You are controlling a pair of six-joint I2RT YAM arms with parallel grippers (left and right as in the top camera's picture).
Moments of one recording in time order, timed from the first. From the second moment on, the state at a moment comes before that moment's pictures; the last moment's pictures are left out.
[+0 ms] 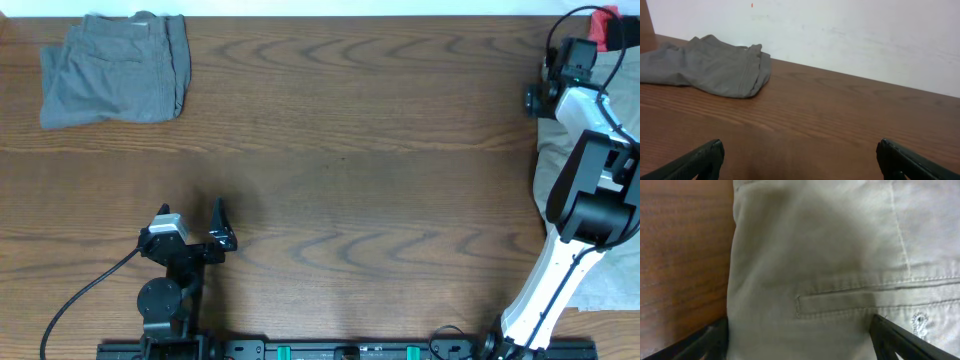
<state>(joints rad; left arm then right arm) 0.03 0.01 0.02 -0.12 0.03 -0.22 -0.29 2.31 1.69 -0.35 0.33 -0.26</state>
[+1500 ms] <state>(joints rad) 0.03 0.01 0.02 -0.12 0.03 -0.22 -0.20 1.96 1.72 -0.63 0.07 0.00</state>
